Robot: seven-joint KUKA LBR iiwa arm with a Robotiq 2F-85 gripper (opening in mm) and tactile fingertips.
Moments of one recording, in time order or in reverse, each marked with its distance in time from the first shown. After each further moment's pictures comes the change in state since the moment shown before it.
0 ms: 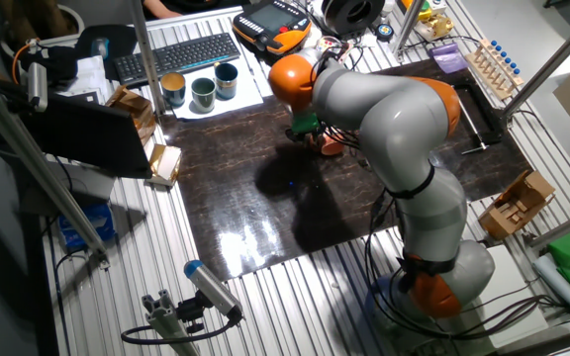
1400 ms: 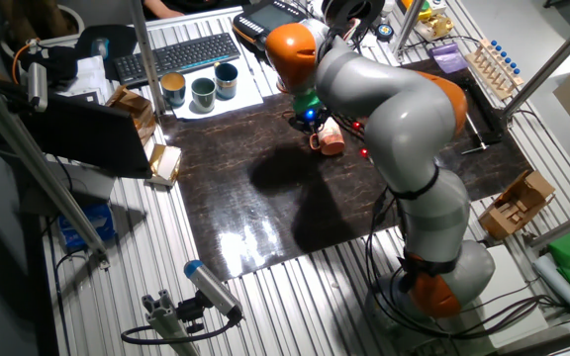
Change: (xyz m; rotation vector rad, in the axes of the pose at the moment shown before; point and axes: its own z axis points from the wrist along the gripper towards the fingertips) arm 0.006 -0.011 -0.065 0.008 0.124 -0.008
